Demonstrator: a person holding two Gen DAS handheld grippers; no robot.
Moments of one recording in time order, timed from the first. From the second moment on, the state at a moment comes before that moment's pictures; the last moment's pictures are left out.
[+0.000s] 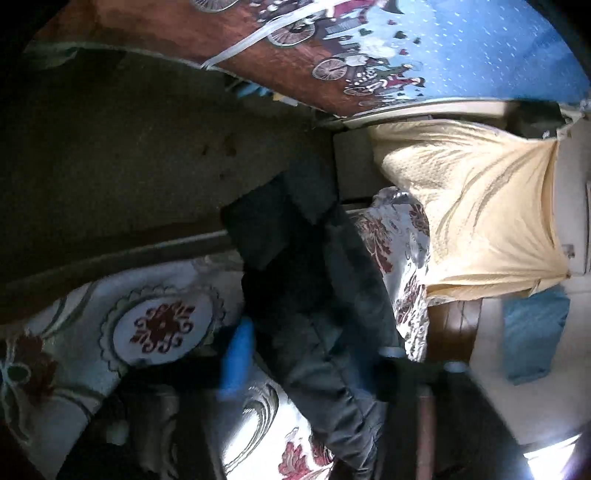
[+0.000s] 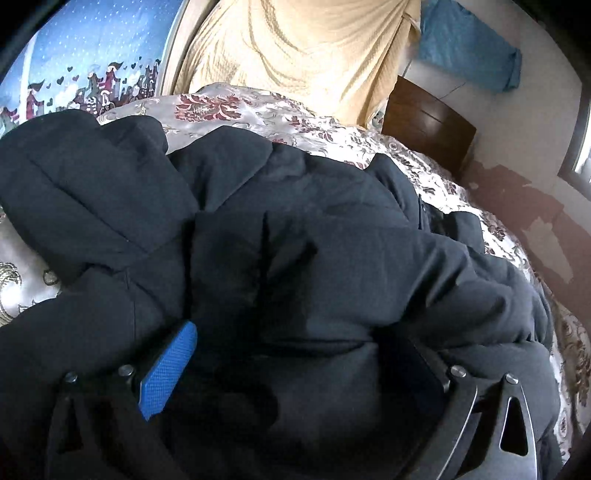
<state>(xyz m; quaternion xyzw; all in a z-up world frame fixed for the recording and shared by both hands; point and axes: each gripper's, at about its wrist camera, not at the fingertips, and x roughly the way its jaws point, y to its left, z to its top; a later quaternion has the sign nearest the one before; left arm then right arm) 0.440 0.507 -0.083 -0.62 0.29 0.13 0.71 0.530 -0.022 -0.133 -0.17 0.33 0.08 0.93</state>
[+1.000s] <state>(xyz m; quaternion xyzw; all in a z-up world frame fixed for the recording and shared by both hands) 0.434 0.095 0.223 -0.15 0.17 -0.17 0.96 0.472 -0.249 -0.003 0.17 0.32 0.17 0.91</state>
